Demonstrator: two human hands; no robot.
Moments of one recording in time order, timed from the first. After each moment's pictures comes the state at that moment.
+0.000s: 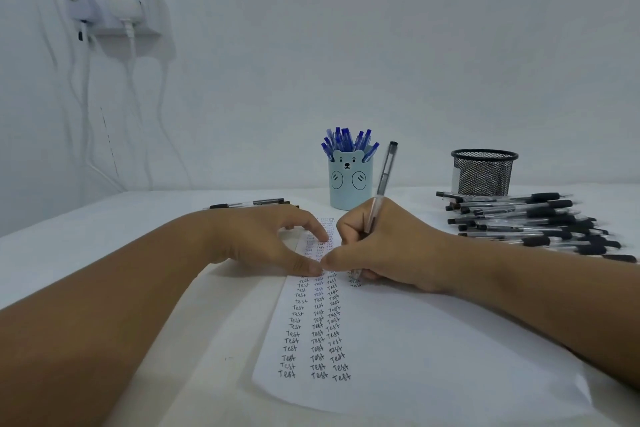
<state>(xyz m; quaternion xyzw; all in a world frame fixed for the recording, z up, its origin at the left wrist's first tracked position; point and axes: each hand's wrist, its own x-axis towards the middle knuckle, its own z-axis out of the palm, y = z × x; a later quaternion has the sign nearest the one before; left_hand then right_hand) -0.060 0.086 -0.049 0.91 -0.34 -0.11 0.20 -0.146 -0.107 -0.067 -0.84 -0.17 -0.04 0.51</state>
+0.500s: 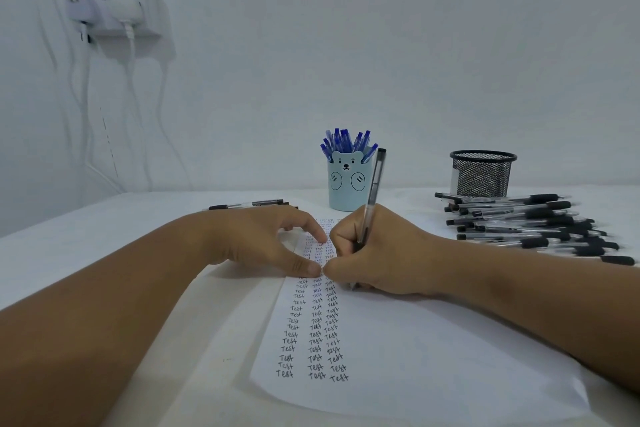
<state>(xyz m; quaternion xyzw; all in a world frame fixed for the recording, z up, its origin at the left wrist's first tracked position) -0.065 0.085 -0.047 0.91 -0.34 -0.12 0.21 -0.151 -0.104 -0.067 -0.89 -0.18 -0.06 0.42</state>
